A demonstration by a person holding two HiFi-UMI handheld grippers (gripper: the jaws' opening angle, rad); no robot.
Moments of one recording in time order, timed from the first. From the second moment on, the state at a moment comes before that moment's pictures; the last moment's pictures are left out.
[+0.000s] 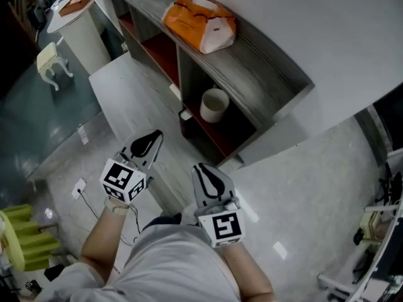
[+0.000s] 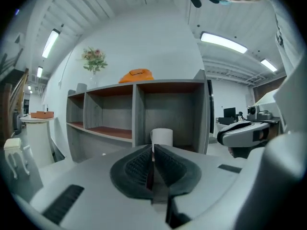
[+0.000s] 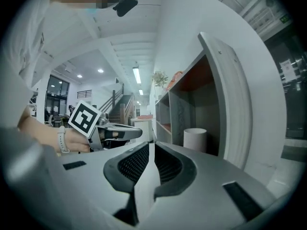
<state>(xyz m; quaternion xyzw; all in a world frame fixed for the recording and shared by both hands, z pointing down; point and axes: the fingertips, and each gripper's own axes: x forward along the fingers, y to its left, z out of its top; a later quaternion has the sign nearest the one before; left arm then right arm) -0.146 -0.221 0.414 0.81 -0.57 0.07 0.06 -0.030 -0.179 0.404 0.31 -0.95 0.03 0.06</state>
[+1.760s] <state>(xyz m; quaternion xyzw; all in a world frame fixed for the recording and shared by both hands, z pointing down) -0.193 -0.099 0.430 0.73 -0.67 0.00 0.14 -0.140 -0.140 0.415 0.11 -0.99 0.01 0.08</state>
